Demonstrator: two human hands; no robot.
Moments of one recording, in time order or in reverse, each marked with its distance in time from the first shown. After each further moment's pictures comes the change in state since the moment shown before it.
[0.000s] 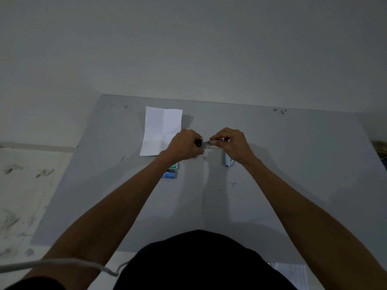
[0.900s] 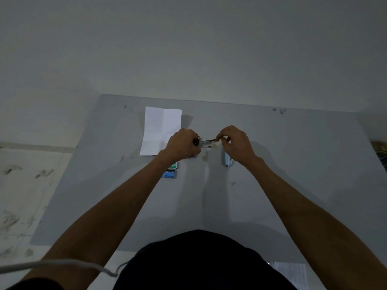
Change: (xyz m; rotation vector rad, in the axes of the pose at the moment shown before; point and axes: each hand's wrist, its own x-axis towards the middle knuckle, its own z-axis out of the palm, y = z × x) left_hand 0.007 -0.011 0.004 0.093 -0.009 -0.040; right_hand -0.002 0.008 -0.005 -0.284 0.035 -0.064
